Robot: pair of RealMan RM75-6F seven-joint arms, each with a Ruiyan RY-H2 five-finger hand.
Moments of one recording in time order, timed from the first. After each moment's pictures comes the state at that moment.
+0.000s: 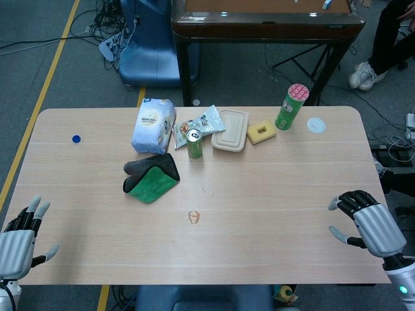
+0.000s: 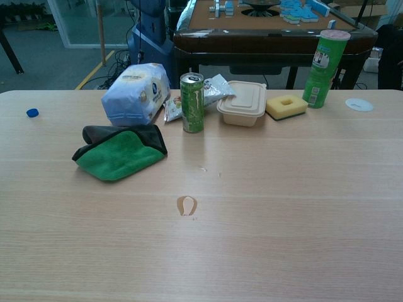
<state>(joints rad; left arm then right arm) -0.02 -1.11 -0.03 -1.82 1.50 1.55 0.34 0.16 -0.97 -0.01 -1.65 -1.73 1.49 0.07</state>
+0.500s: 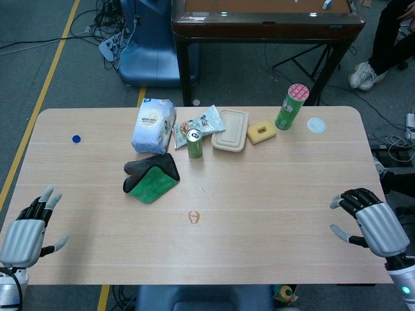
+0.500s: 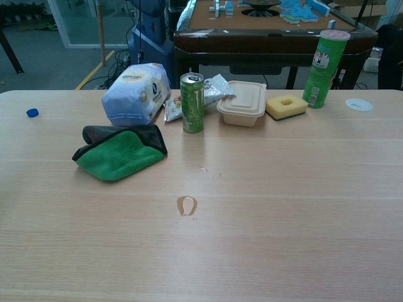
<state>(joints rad) -0.10 -1.10 -0.07 -1.81 1.51 1.47 0.29 0.16 -0.95 0.00 -1.67 -1.74 1.51 0.06</state>
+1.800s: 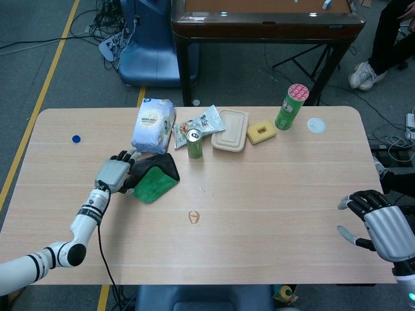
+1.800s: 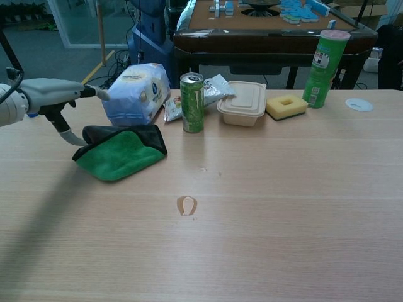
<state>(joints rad) -0.77 -1.47 -0.24 -1.33 0.92 0.80 0.48 0.11 -0.91 0.00 -1.73 -1.72 1.54 0.00</state>
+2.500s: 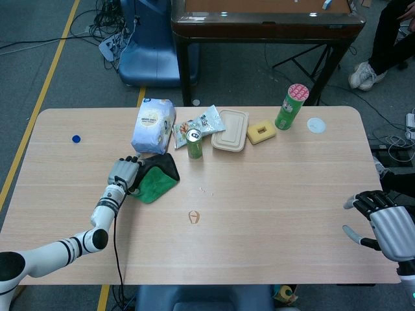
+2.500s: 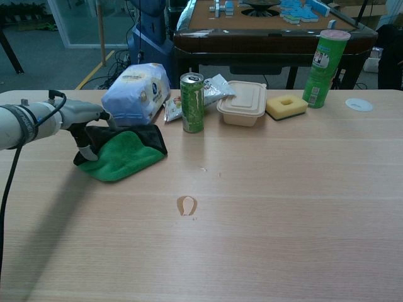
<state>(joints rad) -0.92 -1.64 -0.18 -1.09 0.62 0.71 0.64 0.10 -0.91 0.00 -1.71 -1.70 1.53 0.02</state>
